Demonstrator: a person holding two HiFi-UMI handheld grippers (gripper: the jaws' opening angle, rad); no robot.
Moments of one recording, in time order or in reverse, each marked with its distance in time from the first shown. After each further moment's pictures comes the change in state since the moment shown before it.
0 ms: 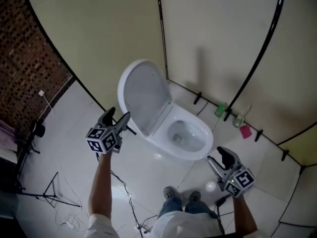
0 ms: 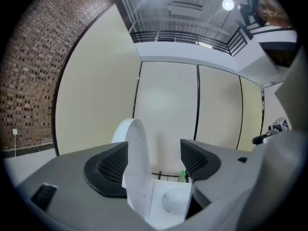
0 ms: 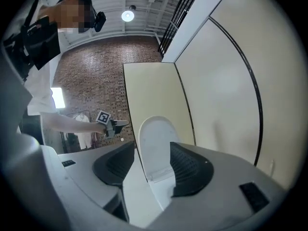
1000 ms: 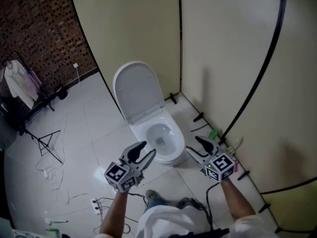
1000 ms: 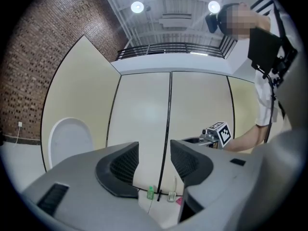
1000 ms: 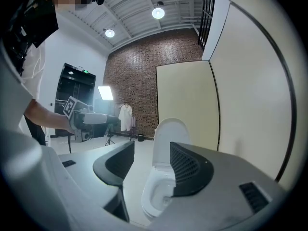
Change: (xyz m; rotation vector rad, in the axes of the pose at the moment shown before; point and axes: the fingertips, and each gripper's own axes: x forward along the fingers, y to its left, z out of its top) left arm 0.002 -0.467 0.005 -0.013 -0.159 0.053; right arm -0.094 -0.165 0.065 -0.294 0.090 0.491
